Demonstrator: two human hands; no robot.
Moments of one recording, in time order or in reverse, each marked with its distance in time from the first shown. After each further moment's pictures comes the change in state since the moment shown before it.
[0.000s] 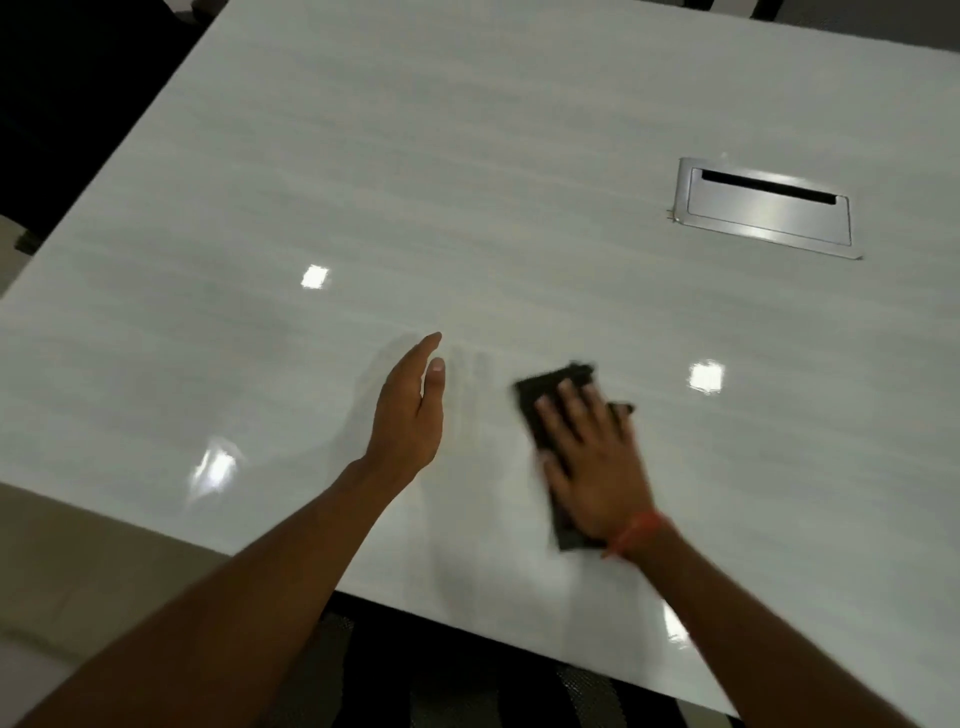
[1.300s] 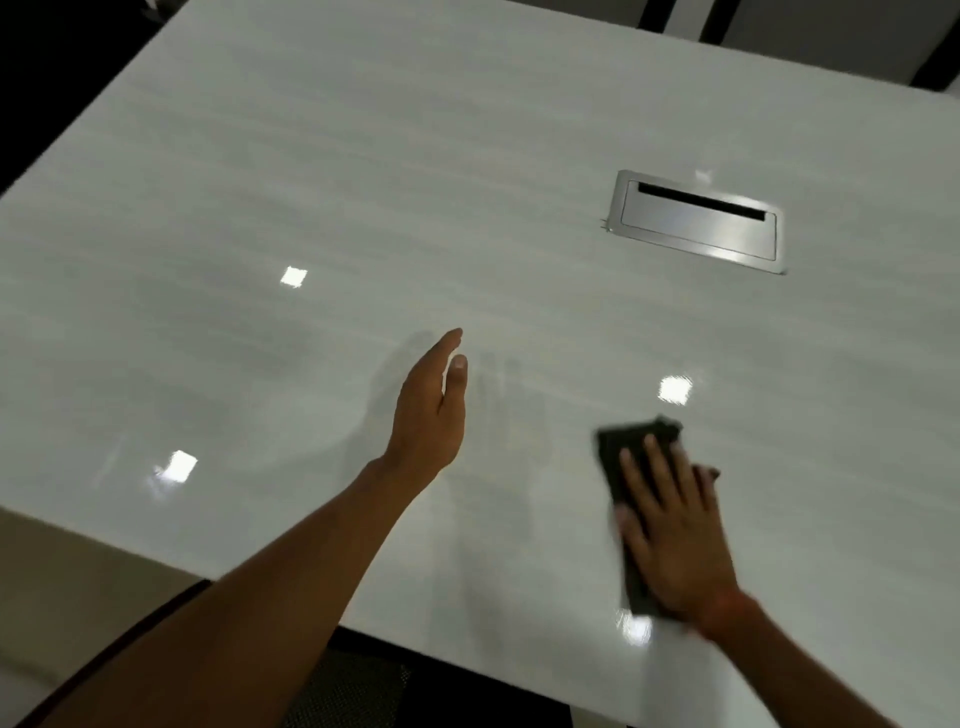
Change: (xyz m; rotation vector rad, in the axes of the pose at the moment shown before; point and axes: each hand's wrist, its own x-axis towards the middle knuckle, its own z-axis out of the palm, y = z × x) left_hand -0.017 0.062 0.104 -0.040 -0.011 0.017; right_hand -0.112 0.141 -0.030 -0.031 -0.003 0.111
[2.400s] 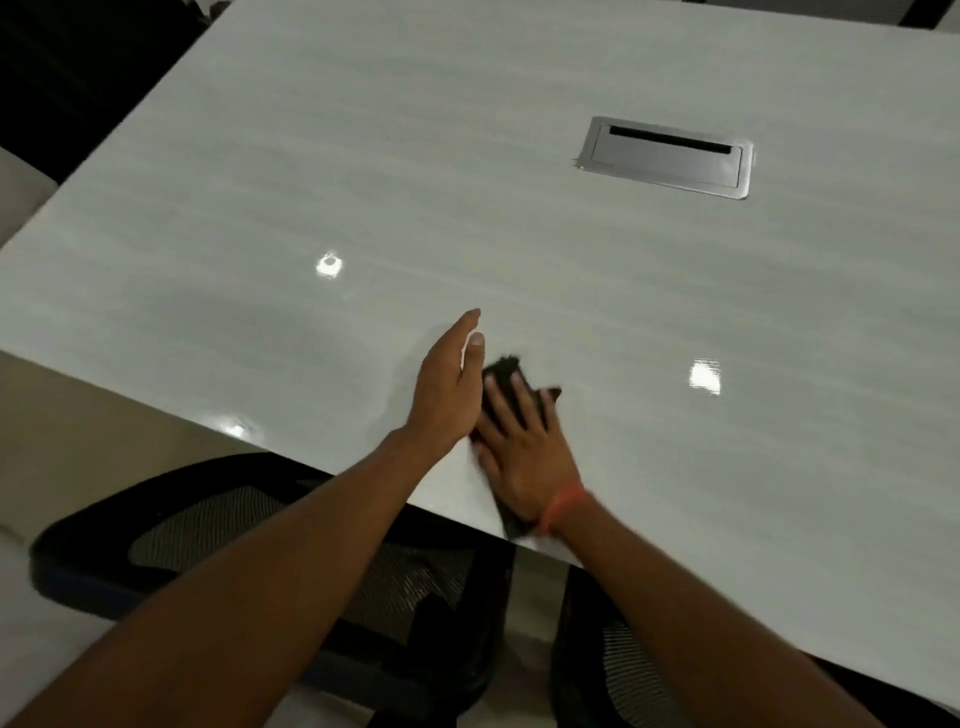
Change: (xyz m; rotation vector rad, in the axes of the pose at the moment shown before) left_hand -0.125 0.038 0.054 0.028 0.027 0.001; right_hand -0.040 -0.081 0.027 0.014 -0.042 -0.325
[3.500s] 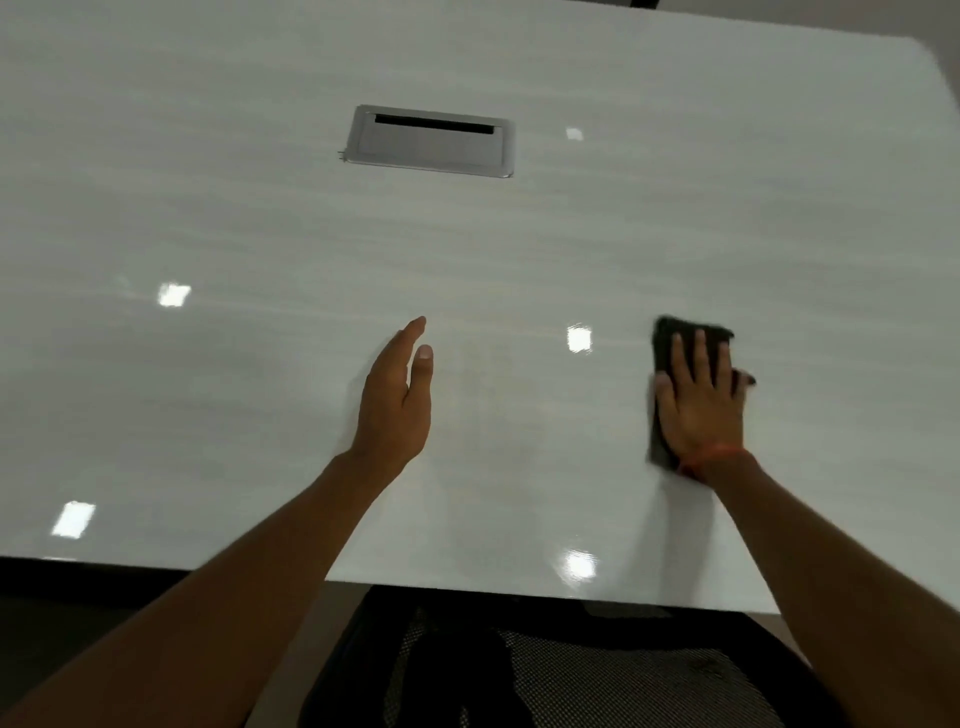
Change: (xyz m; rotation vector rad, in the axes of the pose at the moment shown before) left_hand -0.021 0.061 0.182 -0.049 -0.138 0.109; right_hand -0.209 0.345 -0.064 0.034 0.080 0.894
